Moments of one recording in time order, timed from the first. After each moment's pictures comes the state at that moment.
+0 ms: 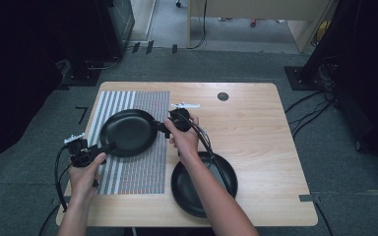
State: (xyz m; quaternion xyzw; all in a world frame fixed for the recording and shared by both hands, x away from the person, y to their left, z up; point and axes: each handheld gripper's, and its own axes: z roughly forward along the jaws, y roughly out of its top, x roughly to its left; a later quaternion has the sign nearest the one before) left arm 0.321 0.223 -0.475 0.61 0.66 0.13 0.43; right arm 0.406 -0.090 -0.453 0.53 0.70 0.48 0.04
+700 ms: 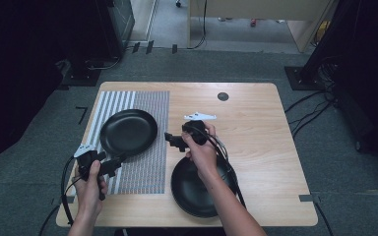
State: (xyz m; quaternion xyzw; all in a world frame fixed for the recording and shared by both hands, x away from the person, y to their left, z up) left arm 0.276 0.186 -0.463 0.64 0.61 0.15 0.44; right arm 0.347 -0.134 -0.432 0.49 0.73 0.48 0.07
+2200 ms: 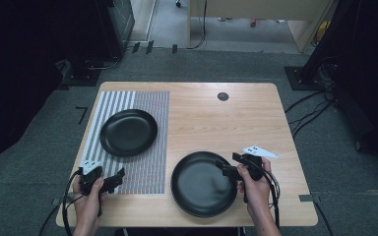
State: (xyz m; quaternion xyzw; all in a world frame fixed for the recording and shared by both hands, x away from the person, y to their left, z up) left arm 0.246 0.187 -0.500 0.68 0.61 0.21 0.36; right arm 0.249 -0.276 -0.466 0.56 0.68 0.47 0.11
